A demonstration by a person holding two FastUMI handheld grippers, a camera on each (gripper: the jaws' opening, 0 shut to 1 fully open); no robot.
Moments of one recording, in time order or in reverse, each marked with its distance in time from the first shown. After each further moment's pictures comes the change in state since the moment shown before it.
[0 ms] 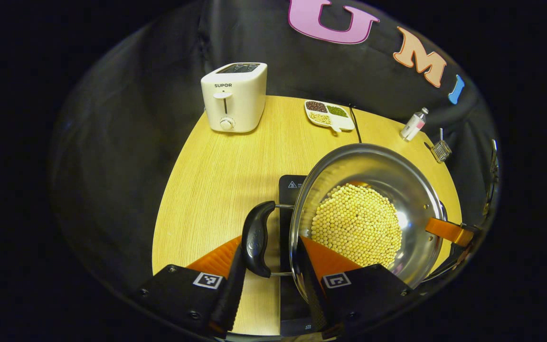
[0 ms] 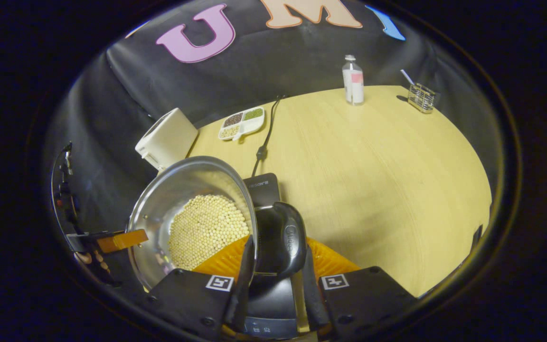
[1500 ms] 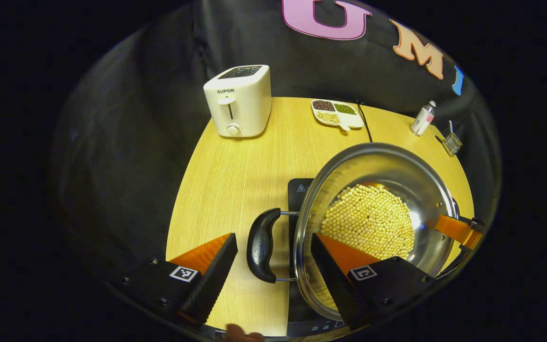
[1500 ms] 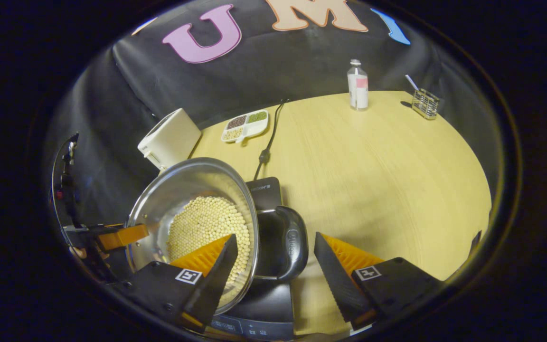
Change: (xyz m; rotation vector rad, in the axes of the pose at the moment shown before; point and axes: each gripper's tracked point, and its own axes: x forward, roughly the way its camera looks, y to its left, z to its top) left arm 0.002 0.008 0.011 0.052 -0.034 0.096; right arm 0.000 -0.002 0.009 -0.039 -0.017 0.014
